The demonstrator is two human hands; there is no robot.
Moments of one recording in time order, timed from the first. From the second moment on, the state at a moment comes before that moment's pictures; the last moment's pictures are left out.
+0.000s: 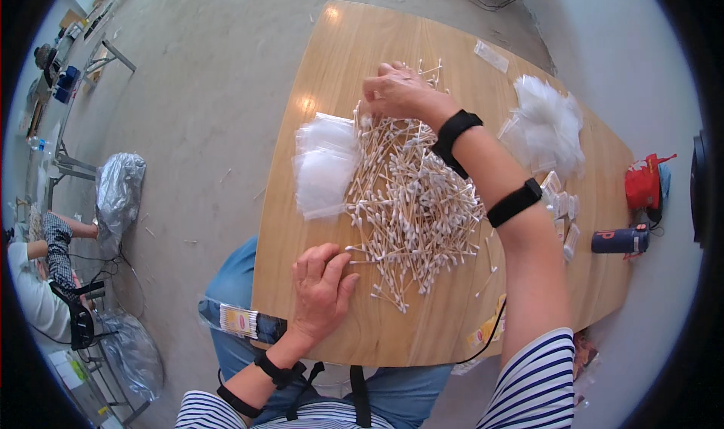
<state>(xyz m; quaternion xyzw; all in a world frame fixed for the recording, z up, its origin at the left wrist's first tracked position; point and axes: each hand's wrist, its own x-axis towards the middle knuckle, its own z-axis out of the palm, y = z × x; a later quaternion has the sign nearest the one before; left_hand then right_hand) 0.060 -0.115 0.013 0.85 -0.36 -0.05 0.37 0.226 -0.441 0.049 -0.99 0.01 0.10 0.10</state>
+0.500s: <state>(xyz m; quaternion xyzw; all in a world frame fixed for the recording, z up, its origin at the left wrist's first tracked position) 0.062 -0.115 0.009 0.86 -0.36 -0.05 0.37 0.197 -0.454 0.060 -1.00 -0.04 0.01 0.02</state>
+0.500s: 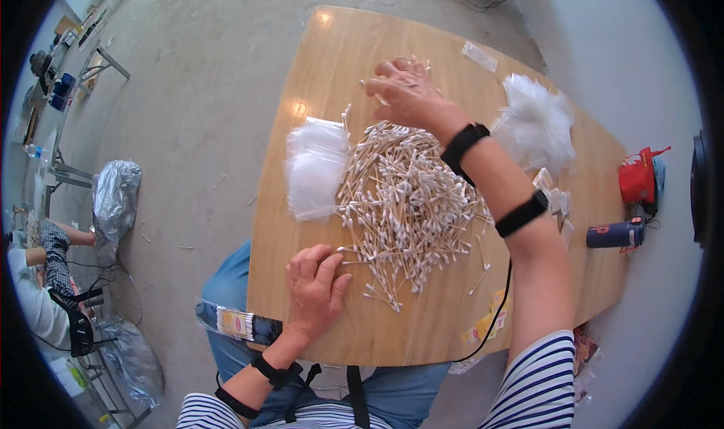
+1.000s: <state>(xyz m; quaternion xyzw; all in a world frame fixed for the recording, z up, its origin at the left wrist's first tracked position) 0.063 -0.118 0.015 0.86 -0.36 -0.05 0.37 0.175 -0.540 0.004 -0.96 0.27 0.05 0.03</state>
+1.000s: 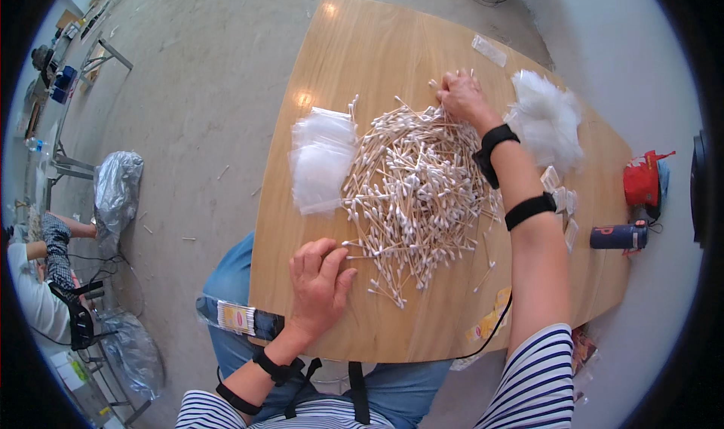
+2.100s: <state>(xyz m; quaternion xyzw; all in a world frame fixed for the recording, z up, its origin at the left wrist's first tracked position) 0.001 -0.099 0.005 0.76 -0.54 0.02 0.35 -0.101 -0.374 -0.007 -0.88 0.38 -0.16 0.22</state>
